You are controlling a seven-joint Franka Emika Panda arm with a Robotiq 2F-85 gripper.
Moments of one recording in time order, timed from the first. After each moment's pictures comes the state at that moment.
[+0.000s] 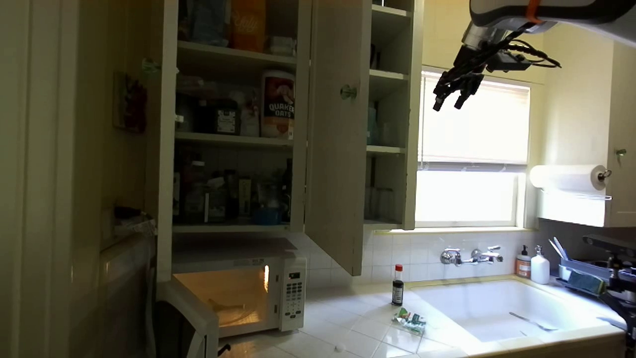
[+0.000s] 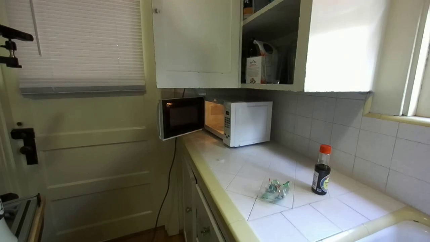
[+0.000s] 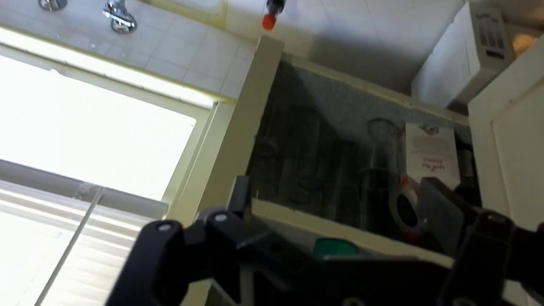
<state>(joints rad) -0.05 -0.15 -0.24 -1.14 -0.09 1.69 -0.29</state>
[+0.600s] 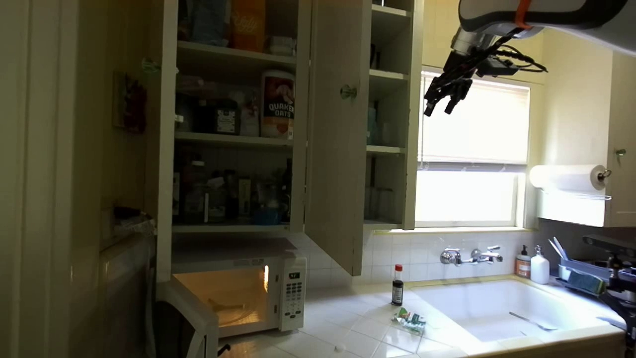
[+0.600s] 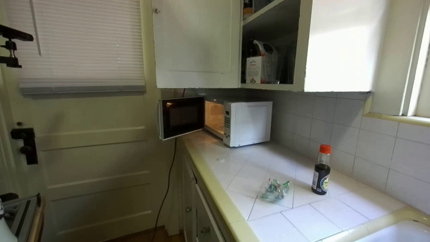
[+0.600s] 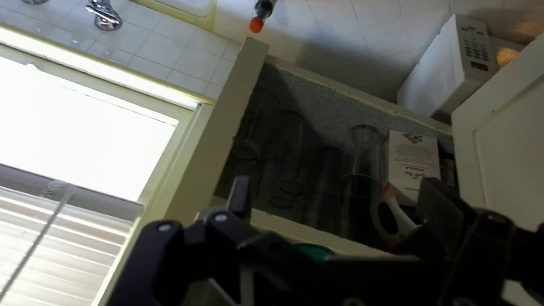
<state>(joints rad) -0.04 -0.13 -0.22 -1.13 -0.08 1.69 -0.31</state>
